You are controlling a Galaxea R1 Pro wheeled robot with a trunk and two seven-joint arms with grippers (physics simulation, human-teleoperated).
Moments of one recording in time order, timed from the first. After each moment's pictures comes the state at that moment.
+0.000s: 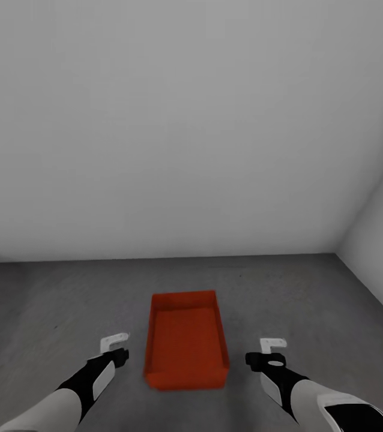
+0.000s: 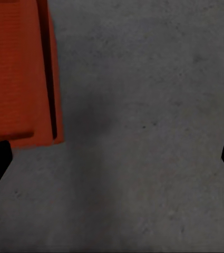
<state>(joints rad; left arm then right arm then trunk) -0.65 0.01 -0.01 -0.27 0.25 0.14 0.24 -0.75 0.03 0.04 0.01 -0.02 -0.08 -0.19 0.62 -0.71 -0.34</state>
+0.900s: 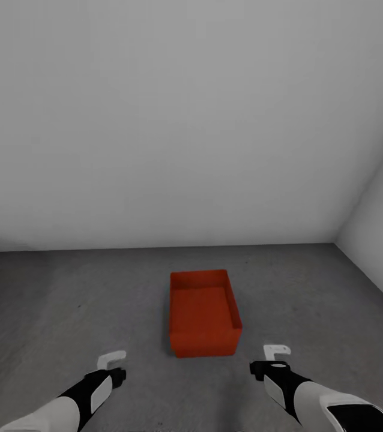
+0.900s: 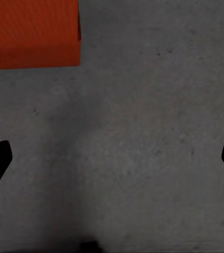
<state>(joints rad) -0.65 0.01 0.00 -0.14 0.26 0.14 0.23 -0.75 0.02 0.04 0.03 -0.02 0.01 -0.20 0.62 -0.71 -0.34</state>
